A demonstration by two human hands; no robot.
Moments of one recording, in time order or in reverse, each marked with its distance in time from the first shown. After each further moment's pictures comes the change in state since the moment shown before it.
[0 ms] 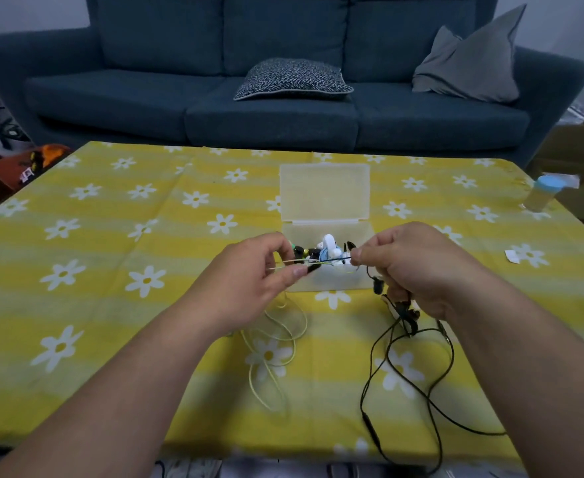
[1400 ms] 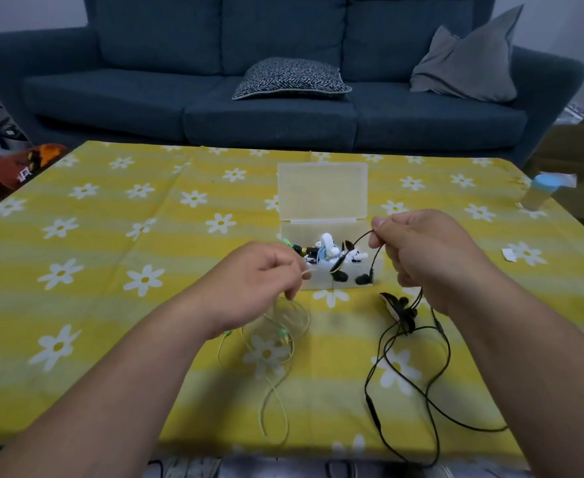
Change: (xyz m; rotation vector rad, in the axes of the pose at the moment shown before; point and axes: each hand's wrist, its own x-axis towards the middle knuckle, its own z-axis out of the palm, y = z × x) left_hand -0.007 0.019 -0.002 -0.339 -0.192 -0.062; right_hand -0.007 -0.004 -0.006 0.068 0.158 -0.149
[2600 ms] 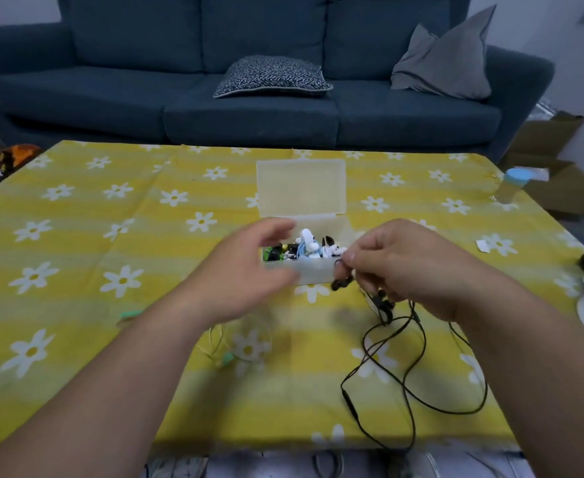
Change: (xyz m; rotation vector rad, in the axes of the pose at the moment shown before) left_hand 0.013 0.000 0.011 0.142 0.132 0.094; right_hand -0.024 -0.003 -0.020 -0.271 -0.328 -0.095
